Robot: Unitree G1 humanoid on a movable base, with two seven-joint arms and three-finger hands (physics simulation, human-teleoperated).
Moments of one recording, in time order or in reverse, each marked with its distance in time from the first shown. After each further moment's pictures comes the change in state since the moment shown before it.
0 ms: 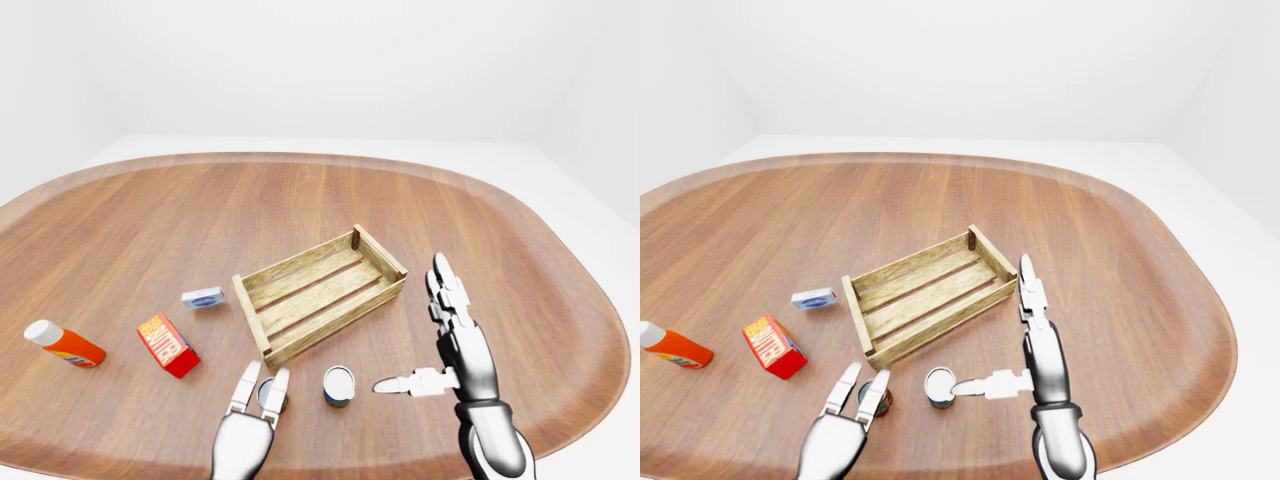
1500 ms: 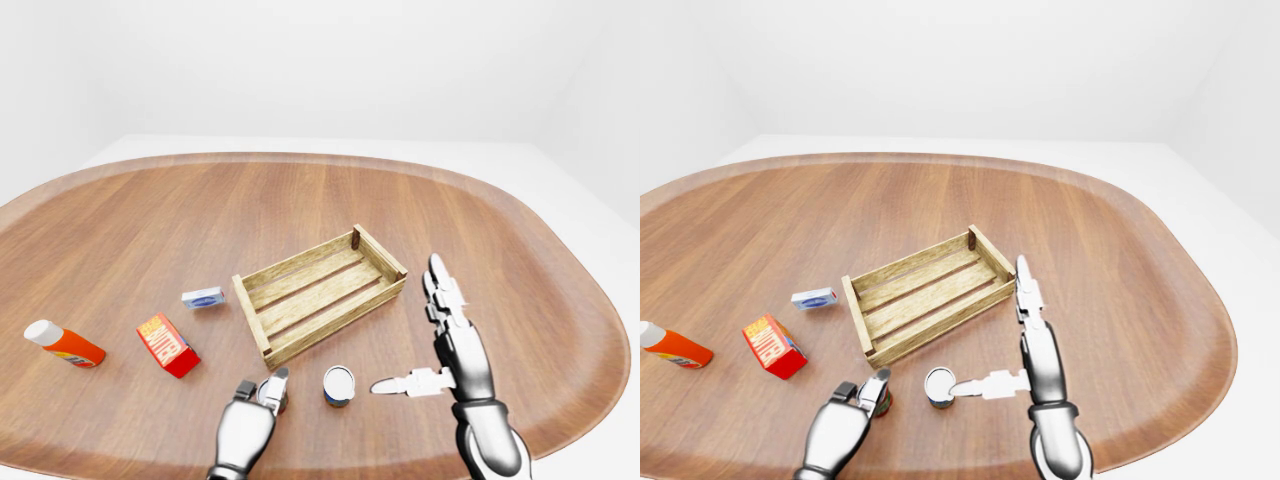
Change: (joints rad) left arm -0.081 -0.019 0.023 0.078 -0.047 -0.046 0.000; right arm -0.006 -0.006 0.014 0.015 -0.019 0.000 -0.007
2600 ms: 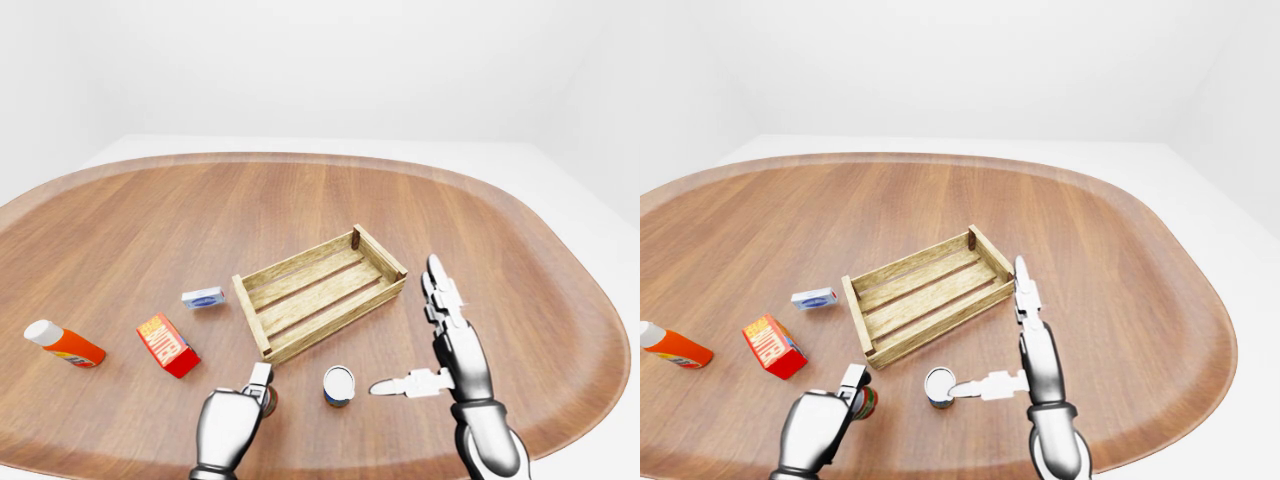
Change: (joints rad) left arm 0.116 0.002 0.093 -0.299 -0.088 -0.060 -0.011; right arm 0.002 -0.004 0.008 0.001 -0.010 0.000 -0.005
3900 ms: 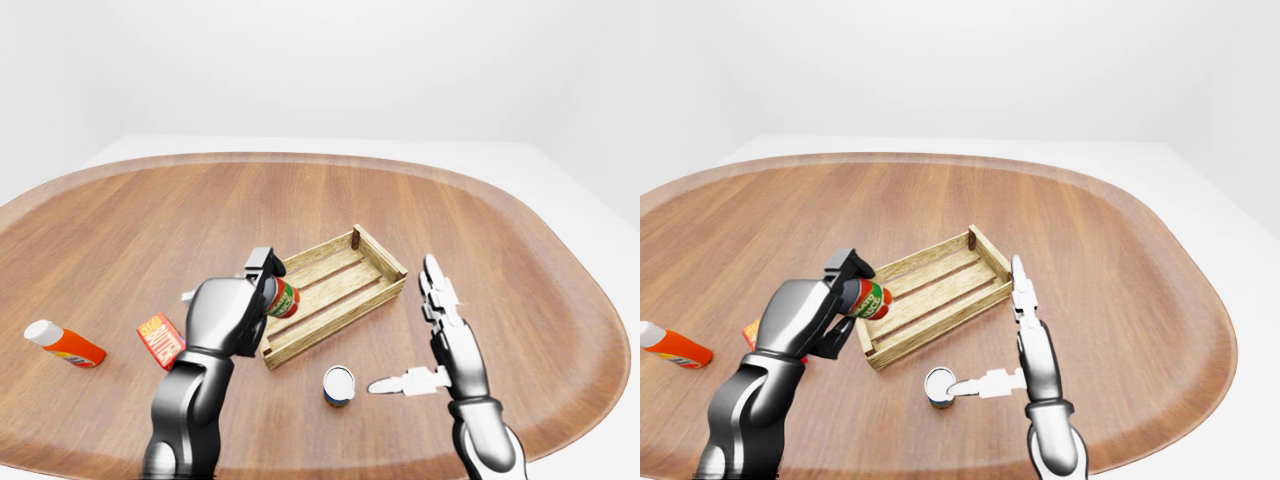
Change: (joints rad) left arm -0.347 -0.174 0.194 -0.623 -0.296 0.000 -0.849; right arm -0.017 -0.001 0.004 0.020 -0.012 0.000 -0.002
